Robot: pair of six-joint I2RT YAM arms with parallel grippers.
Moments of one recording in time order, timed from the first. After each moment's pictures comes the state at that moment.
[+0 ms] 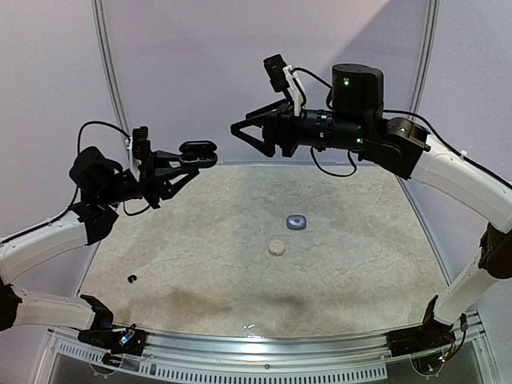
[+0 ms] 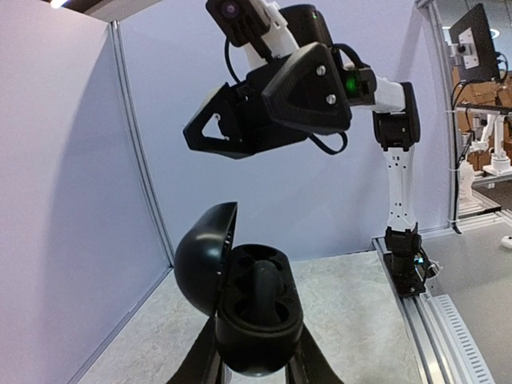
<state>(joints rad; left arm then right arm) -0.47 1.09 0.72 0.69 0.89 -0.06 0.99 1.58 1.72 -0.21 -0.26 0.14</state>
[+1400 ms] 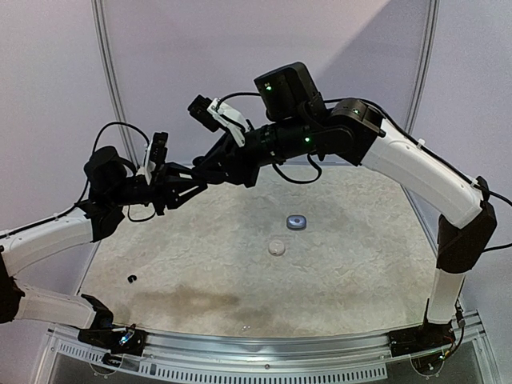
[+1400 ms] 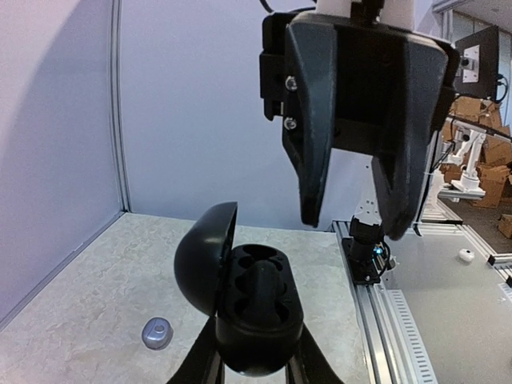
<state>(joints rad) -0.48 1.15 0.73 0.55 0.96 -0.15 1.12 1.92 2.25 -0.76 -0.25 -0.14</state>
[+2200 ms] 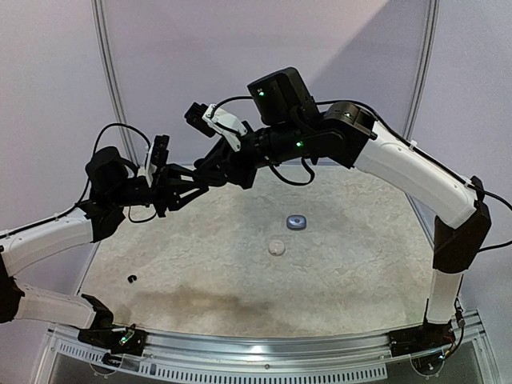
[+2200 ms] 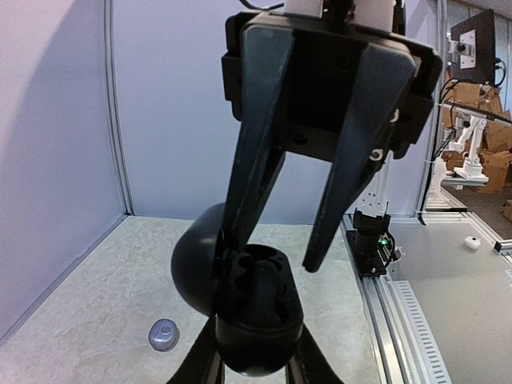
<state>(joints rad) -0.49 1.15 0.73 0.53 0.96 -0.08 1.13 1.95 2.25 -0.76 -0.15 -0.23</state>
